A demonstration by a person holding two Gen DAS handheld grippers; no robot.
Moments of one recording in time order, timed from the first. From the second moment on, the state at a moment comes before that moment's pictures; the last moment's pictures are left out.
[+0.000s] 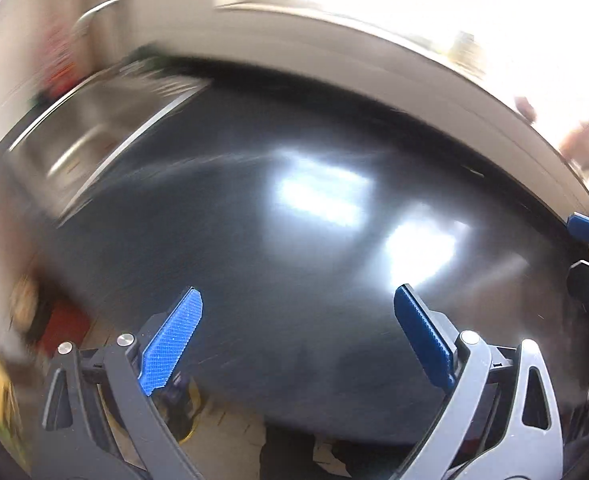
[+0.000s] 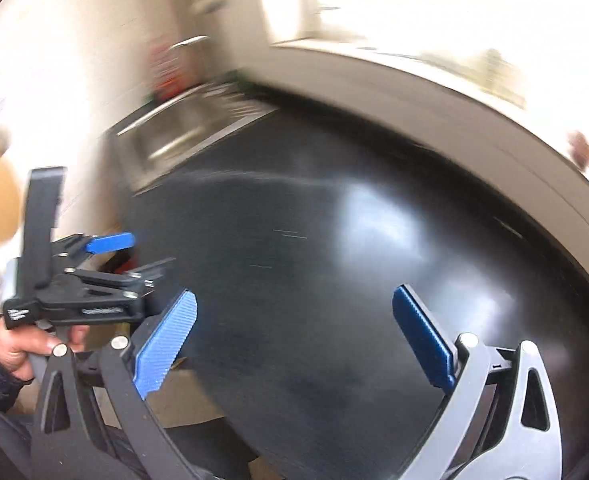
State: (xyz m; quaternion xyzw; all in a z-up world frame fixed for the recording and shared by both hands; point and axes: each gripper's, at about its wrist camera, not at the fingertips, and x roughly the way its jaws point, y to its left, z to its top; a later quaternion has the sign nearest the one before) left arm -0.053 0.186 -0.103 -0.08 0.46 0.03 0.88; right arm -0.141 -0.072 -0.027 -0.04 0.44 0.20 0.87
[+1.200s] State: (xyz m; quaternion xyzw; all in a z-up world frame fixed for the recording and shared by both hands) left arm 0.011 -0.010 -0.108 0.03 0.50 -0.10 0.86; right arm -0.174 -0.297 -0.051 0.11 0.46 -0.04 0.88
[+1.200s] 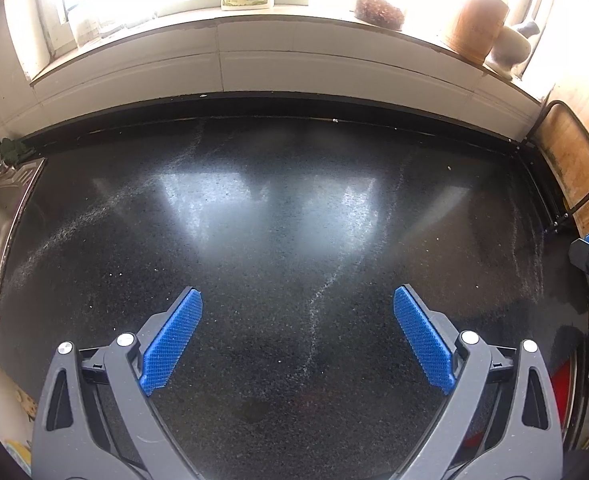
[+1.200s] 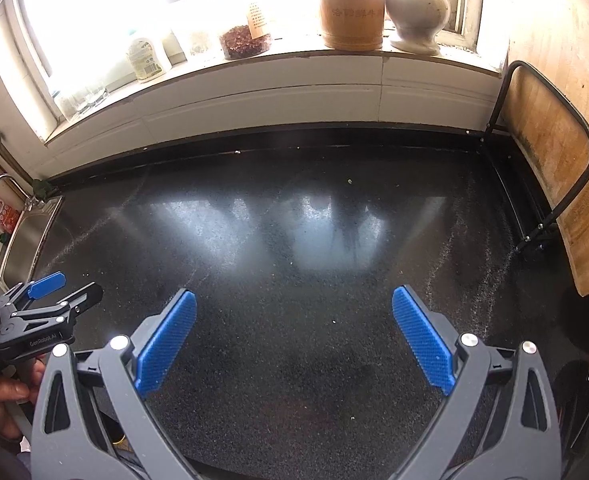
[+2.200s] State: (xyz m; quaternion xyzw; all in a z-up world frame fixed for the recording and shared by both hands) left arm 0.016 -0.002 -0.111 0.02 0.50 -0.09 0.86; right arm -0.168 -0.294 -0.054 0.10 0.47 -0.04 0.88
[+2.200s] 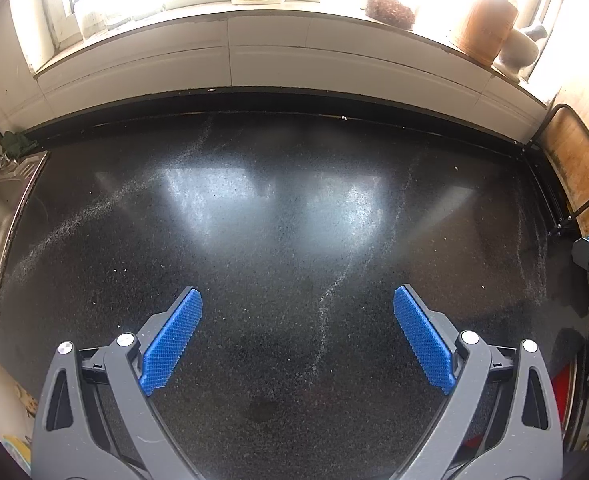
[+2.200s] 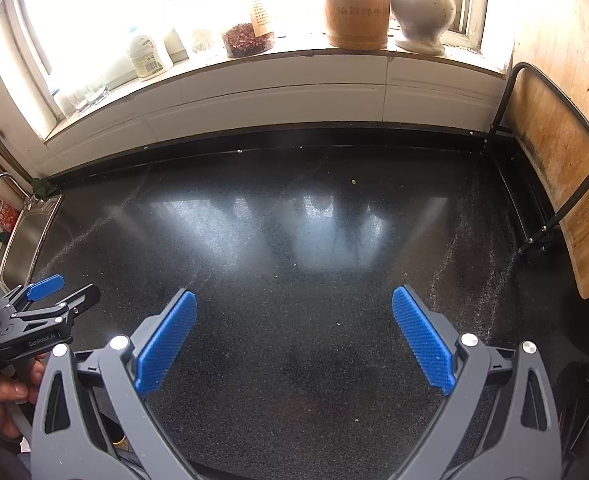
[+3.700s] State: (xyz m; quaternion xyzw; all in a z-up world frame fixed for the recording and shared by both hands) left arm -0.007 -0.005 -0.102 0.03 0.48 -0.10 0.87; right arm -0.186 -0.294 -0.049 0.11 0.46 -0.04 0.88
